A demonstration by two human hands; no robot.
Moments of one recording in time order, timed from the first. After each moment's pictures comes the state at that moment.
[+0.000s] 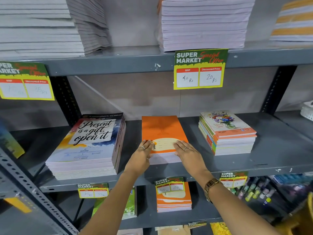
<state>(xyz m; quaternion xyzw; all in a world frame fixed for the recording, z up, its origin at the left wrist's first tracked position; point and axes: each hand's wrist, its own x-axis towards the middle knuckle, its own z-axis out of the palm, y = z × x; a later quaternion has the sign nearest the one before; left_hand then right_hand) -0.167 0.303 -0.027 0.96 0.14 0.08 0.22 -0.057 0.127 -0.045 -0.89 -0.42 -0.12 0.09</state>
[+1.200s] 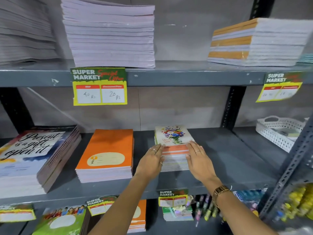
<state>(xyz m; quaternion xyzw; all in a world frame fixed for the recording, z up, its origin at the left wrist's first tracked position) -0.022 0.103 -0.011 0.97 0.06 0.15 0.17 0.073 -0.074 -0.020 -0.92 -0.32 -0.16 0.16</state>
